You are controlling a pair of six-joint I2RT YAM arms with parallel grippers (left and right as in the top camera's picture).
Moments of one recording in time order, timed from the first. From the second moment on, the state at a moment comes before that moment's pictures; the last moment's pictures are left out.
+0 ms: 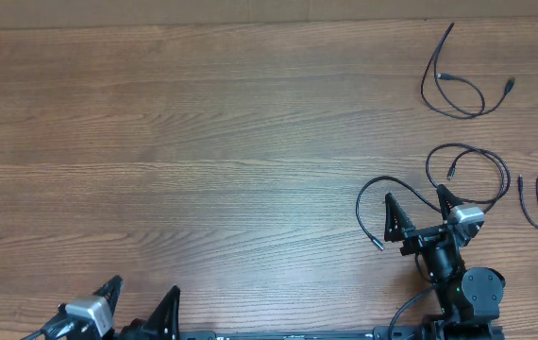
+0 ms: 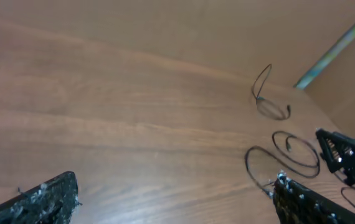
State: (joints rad) left arm -0.24 0.02 0.92 -1.16 0.08 -0.38; right arm 0.02 0.01 0.02 -0.02 -0.20 0.20
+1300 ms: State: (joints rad) left arm -0.24 0.01 0.05 -0.16 0.23 -0.07; right arm 0.02 0.01 0.02 -0.02 -0.20 0.20
